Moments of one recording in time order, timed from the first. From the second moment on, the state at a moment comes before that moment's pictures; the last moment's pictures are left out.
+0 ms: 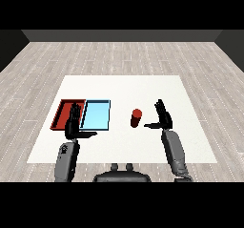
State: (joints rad) left arm -0.05 0.04 0.07 -1.56 0.09 -0.06 -0.42; right arm -0.30 -0.09 -0.13 -1.14 -0.13 0.16 -0.36
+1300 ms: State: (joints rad) left arm -0.02 0.03 0.05 -1.62 0.09 -0.05 -0.39; right arm -0.45 -0.01 -0.09 -0.78 -0.16 0.16 -0.49
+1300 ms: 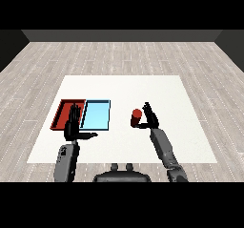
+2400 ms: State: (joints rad) left arm 0.00 0.04 0.06 -1.62 0.10 -0.06 -0.42; right arm -0.66 0.00 0.03 -0.45 -0.31 0.12 -0.61
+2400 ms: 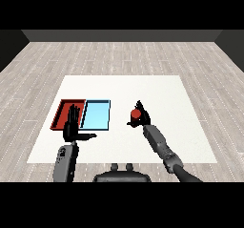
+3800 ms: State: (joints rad) left arm -0.04 0.03 0.03 -1.59 0.07 -0.04 -0.41; right arm -0.76 0.00 0.20 -0.40 -0.38 -0.22 -0.61
